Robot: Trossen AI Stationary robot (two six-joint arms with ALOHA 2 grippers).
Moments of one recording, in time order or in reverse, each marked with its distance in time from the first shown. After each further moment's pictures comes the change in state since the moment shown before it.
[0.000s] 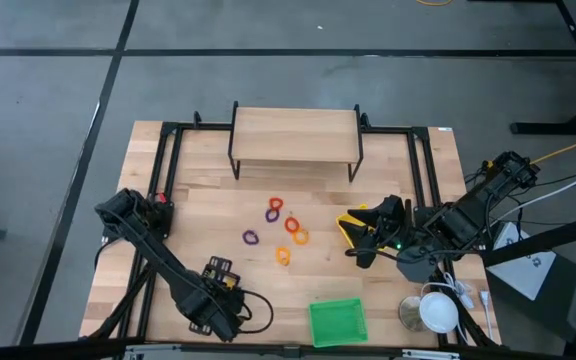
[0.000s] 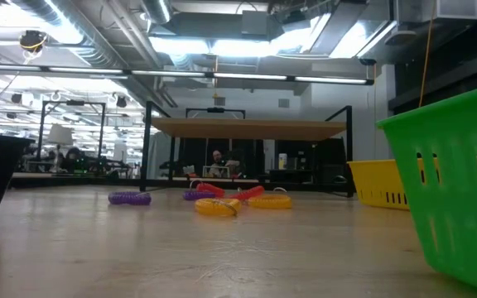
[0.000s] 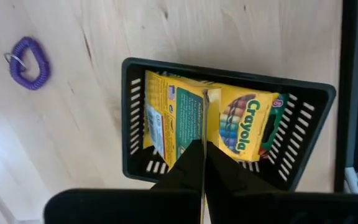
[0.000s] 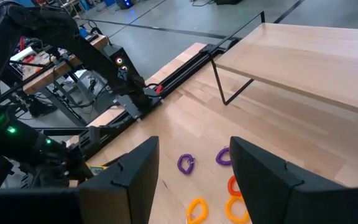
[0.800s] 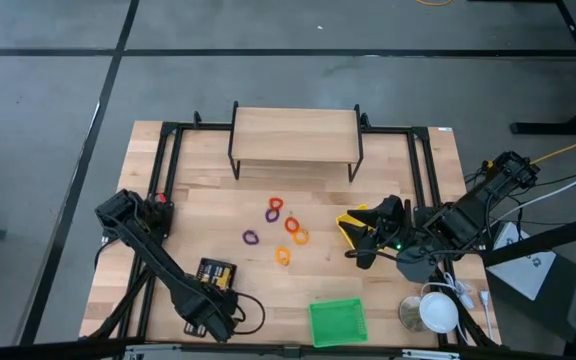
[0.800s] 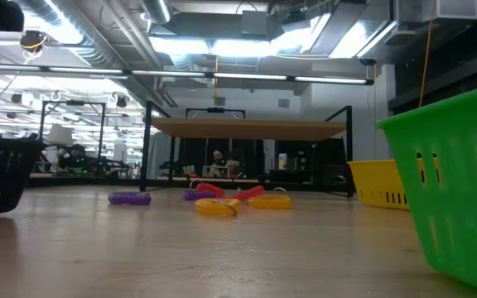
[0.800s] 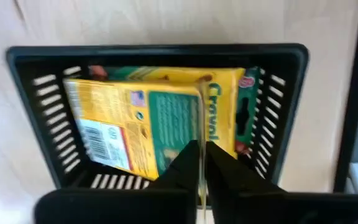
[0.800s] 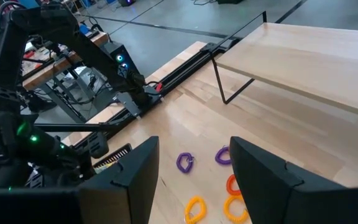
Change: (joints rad) left arm -0.035 -0.005 -0.177 0.145 0.091 -0.058; right arm 0.000 0.000 0.000 0.000 -0.008 -0.018
